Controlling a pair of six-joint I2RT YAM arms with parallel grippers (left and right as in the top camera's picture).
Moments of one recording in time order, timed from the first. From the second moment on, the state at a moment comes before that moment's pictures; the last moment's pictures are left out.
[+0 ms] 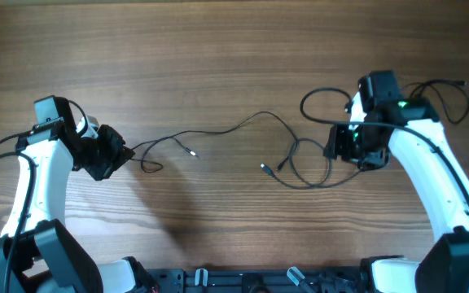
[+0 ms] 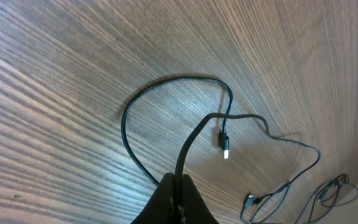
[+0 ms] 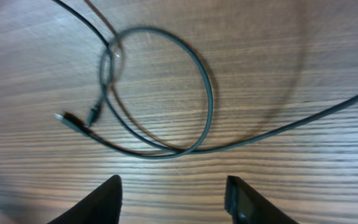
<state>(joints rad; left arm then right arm) 0.34 1.51 0.98 -0.90 0.46 -0.50 0.09 1.50 1.08 -1.05 -0.20 0.29</state>
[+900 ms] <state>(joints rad) 0.35 1.51 0.97 -0.75 0.80 -0.42 0.09 1.50 0.63 -0.42 -0.23 0.42</state>
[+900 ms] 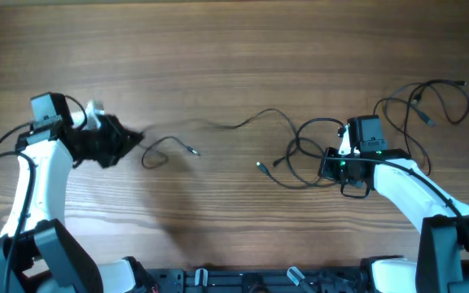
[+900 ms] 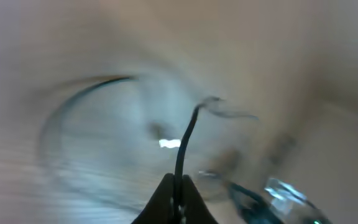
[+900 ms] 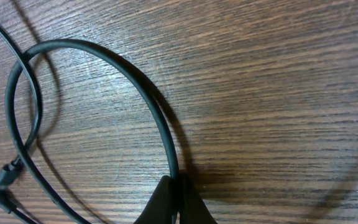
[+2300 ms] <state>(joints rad) 0.17 1.47 0.98 -0.71 0.71 -0.44 -0.17 1.43 1.86 -1.01 0.47 0.26</state>
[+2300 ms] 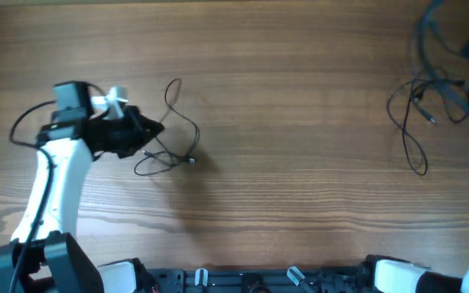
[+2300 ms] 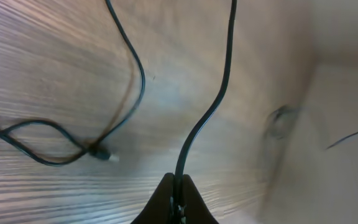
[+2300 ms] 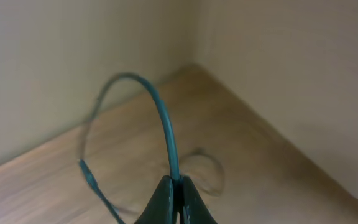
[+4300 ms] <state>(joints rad) 0.09 1.47 0.98 -0.85 0.13 -0.44 0.40 1.85 1.50 -1.33 -0.30 0.36</state>
